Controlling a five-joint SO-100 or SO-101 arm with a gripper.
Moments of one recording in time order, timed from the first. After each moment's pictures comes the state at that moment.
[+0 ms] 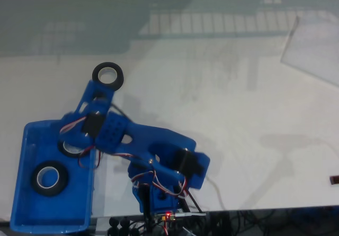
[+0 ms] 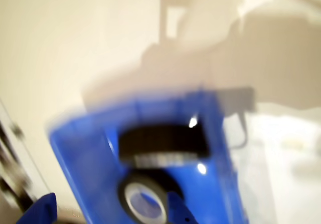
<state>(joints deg) -59.2 139.5 126.2 73.0 1.6</state>
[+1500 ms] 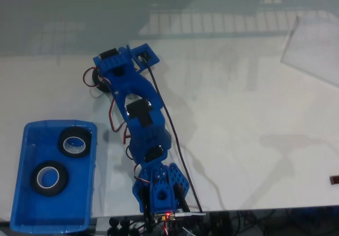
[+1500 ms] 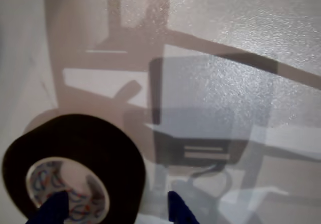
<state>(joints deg) -20.7 86.0 103.4 59.2 -8.1</state>
